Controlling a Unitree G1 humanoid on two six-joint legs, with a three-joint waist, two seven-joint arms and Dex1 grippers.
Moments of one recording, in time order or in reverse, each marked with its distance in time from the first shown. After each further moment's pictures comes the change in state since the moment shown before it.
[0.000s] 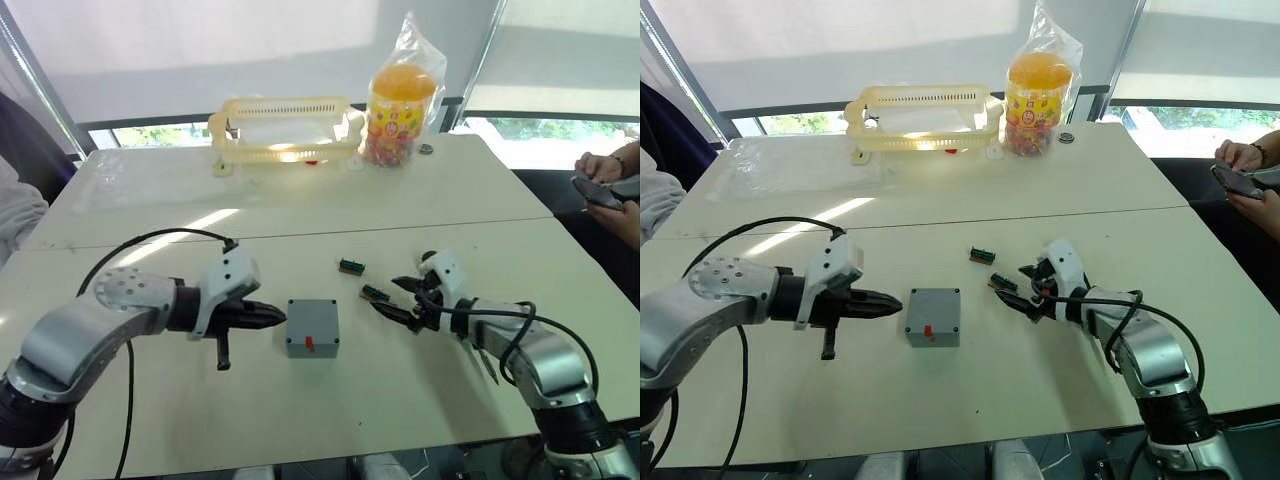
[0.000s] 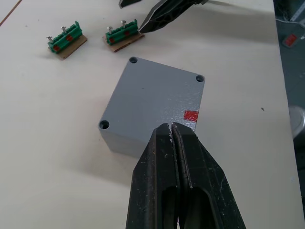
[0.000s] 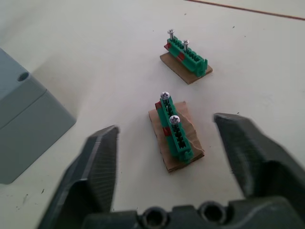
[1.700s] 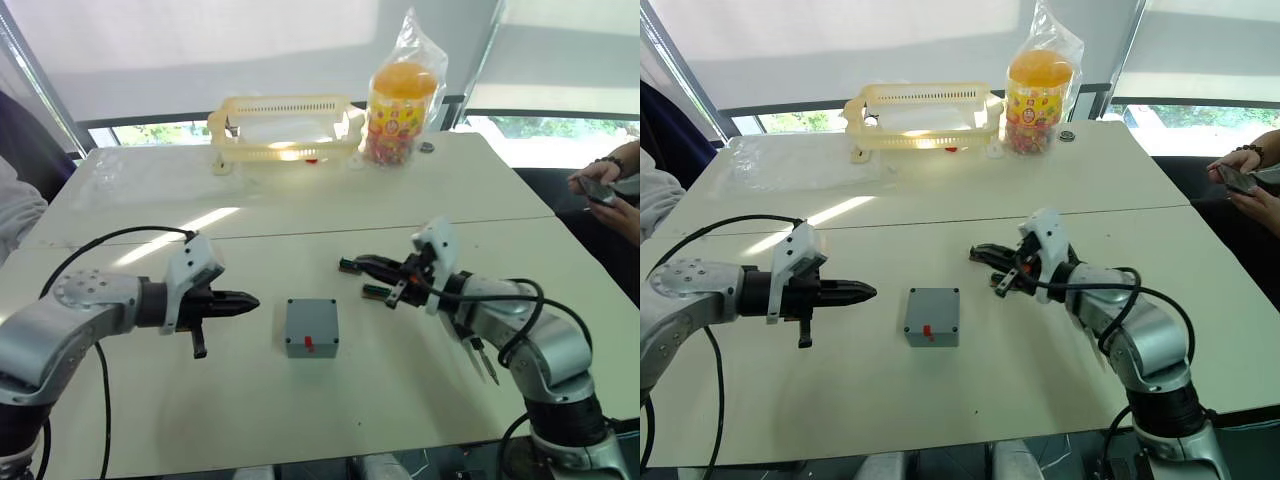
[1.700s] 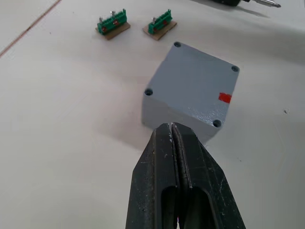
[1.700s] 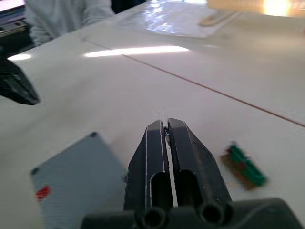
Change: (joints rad) left arm 0.141 0.042 0.167 0.068 -0.048 -0.019 -0.006; right arm -0.061 0.070 0.030 -0.276 0.140 0.100 -0.046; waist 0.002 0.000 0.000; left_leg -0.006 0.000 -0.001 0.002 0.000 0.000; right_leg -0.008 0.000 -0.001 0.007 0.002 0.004
